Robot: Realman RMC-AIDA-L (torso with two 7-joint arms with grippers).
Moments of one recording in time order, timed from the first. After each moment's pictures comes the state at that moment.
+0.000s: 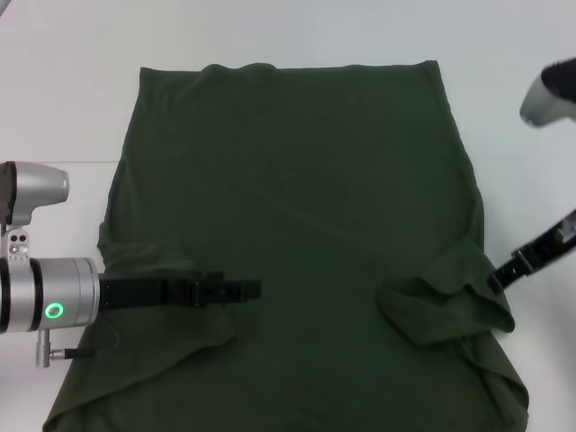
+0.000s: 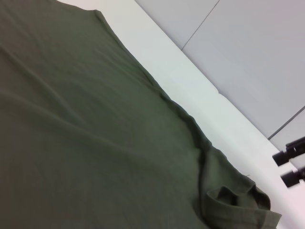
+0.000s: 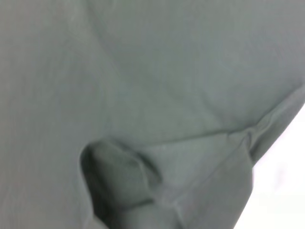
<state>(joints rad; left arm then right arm) -0.62 -2.10 0.72 0.66 2.12 1.35 -1.94 0.84 2.02 -0.97 -1.01 -2.86 -1.53 2.56</state>
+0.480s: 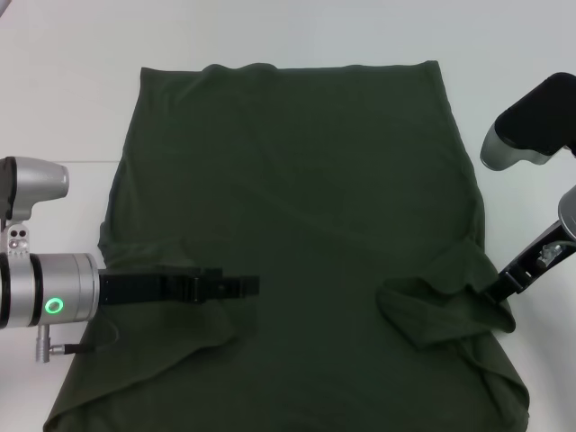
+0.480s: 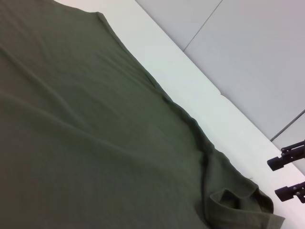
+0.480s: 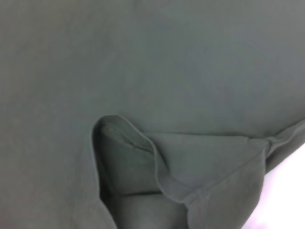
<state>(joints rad) -0.63 -2.10 0.72 0.66 2.12 1.35 -1.95 0.78 2.09 -1.13 -1.12 -2.93 -1.46 2.49</state>
